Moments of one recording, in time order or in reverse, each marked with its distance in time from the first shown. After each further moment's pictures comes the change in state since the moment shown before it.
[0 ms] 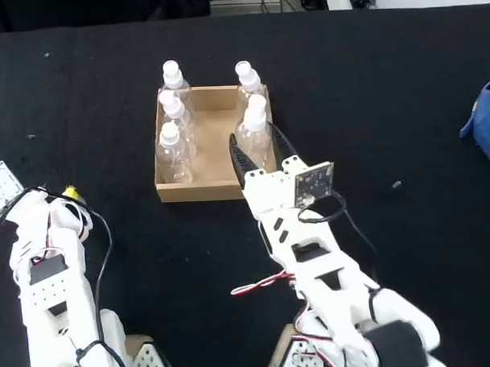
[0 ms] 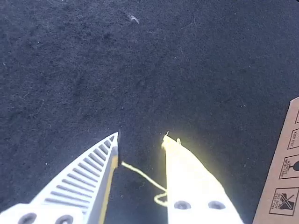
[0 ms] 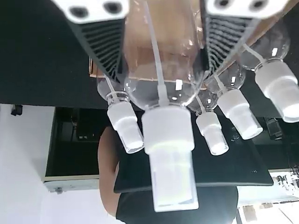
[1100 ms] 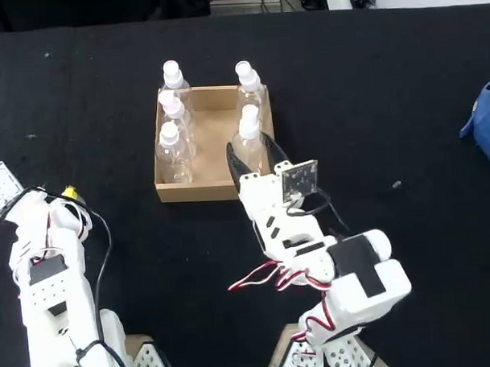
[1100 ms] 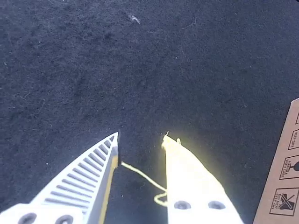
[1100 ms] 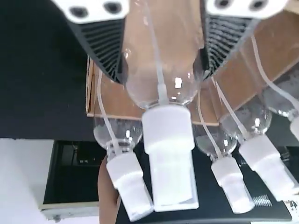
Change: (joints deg) left arm -0.2 0.0 0.0 -0.1 0.0; right arm 0.2 32.1 -7.7 -18.5 0.0
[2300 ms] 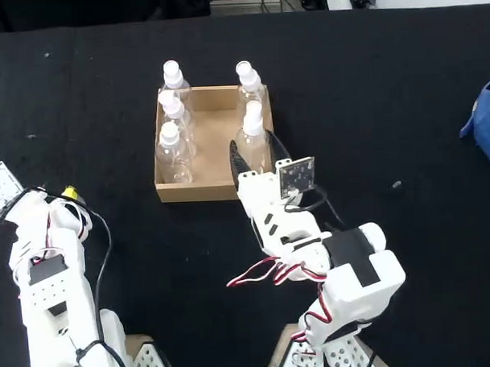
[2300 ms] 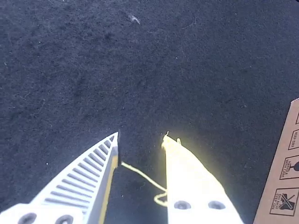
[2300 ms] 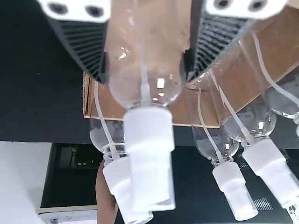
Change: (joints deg) left arm 0.0 0.0 0.0 0.0 0.0; right arm -0.1 2.5 -2.6 0.0 0.0
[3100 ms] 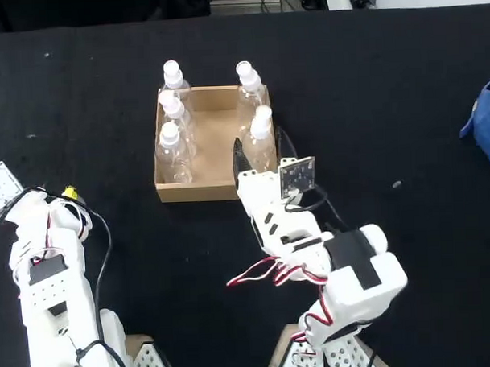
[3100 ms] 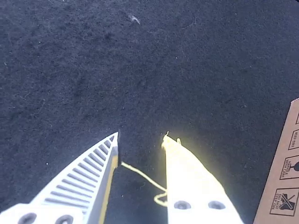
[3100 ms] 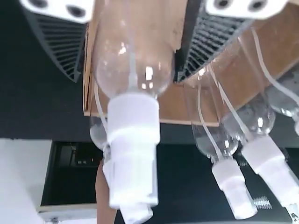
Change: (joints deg) left arm 0.0 0.0 0.0 0.0 0.0; right arm 0.0 -1.7 0.2 0.0 0.0
